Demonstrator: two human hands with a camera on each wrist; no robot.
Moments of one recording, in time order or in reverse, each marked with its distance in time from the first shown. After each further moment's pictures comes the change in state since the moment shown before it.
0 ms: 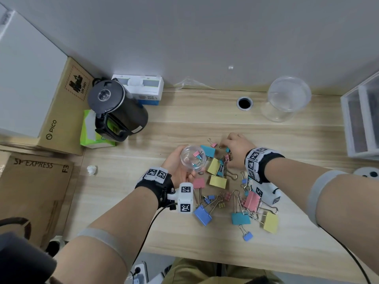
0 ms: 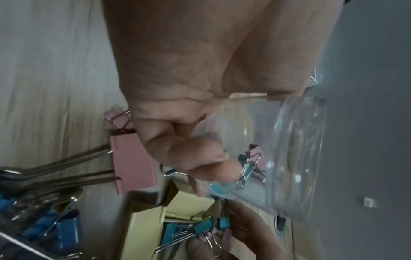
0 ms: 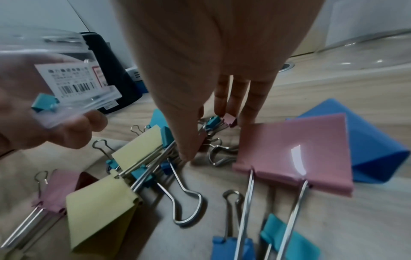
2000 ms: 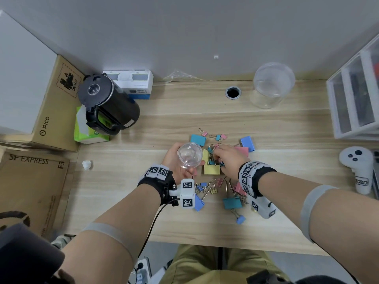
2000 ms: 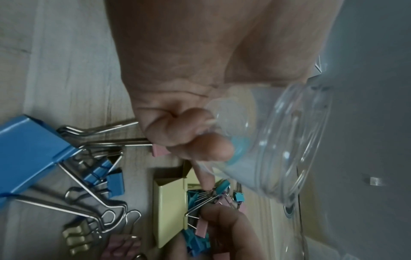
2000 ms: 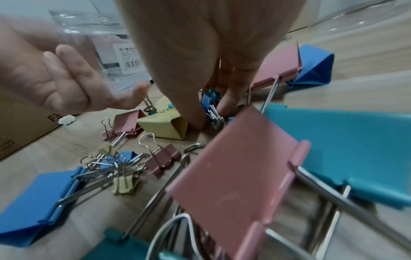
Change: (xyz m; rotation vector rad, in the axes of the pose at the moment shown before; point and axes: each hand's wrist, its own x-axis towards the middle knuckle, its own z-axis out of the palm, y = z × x) left_hand 0.004 -0.032 0.015 -0.063 -0.024 0.008; right_hand -0.054 -0.009 0.050 0.099 0.069 -0.093
